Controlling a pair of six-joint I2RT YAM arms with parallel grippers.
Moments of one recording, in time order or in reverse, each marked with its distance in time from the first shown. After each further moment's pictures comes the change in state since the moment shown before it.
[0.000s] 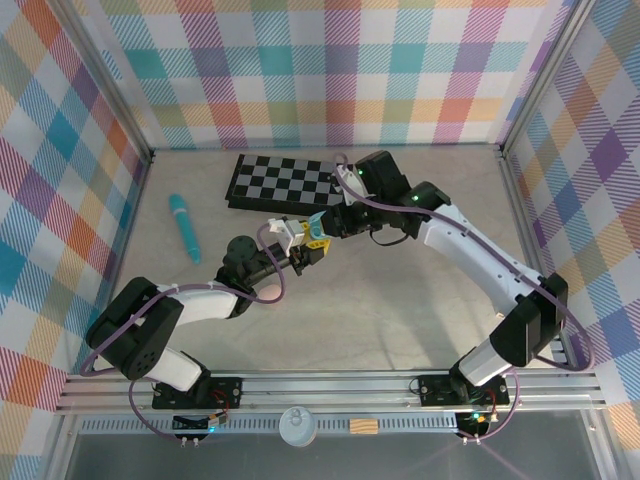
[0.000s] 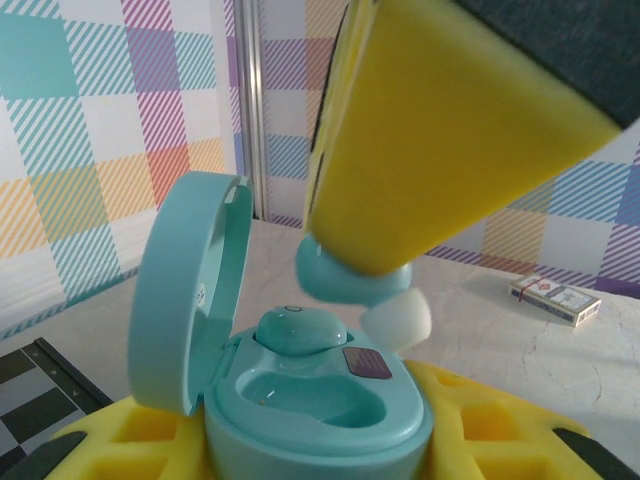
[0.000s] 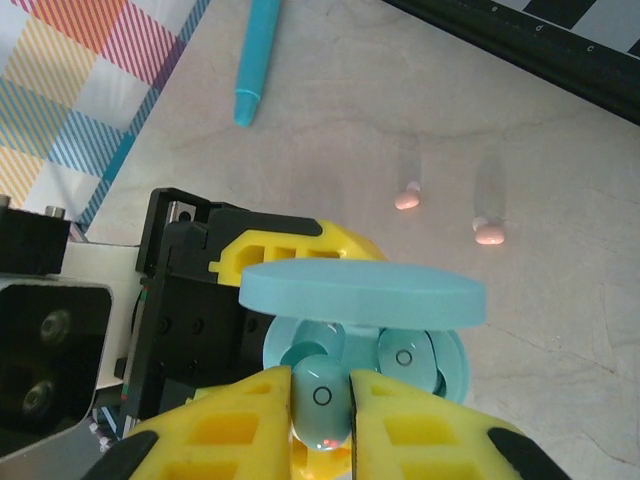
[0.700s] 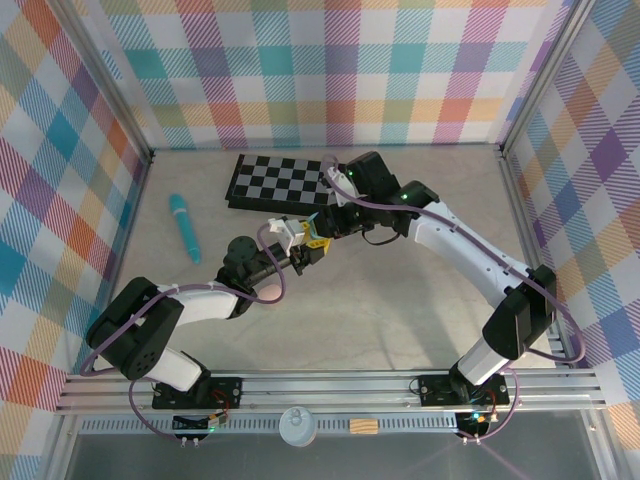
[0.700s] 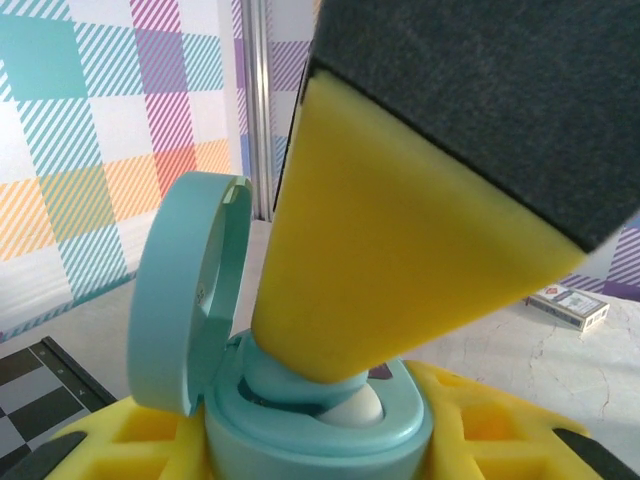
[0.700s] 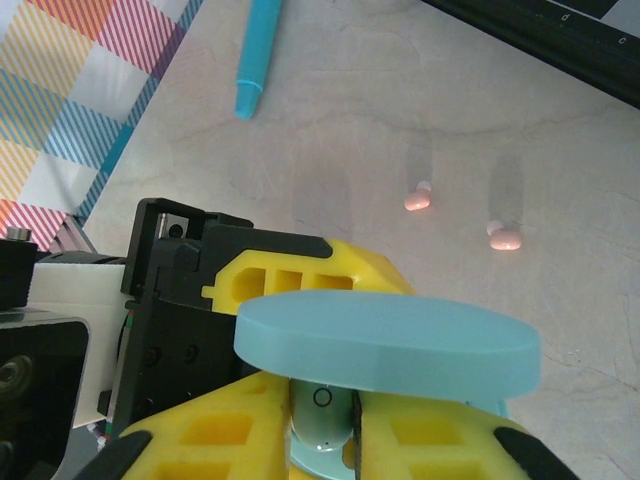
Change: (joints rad) left arm -0.006 0.000 0.000 0.004 -0.026 -0.004; right arm 0.026 0.047 0.018 0.014 -0.003 0.000
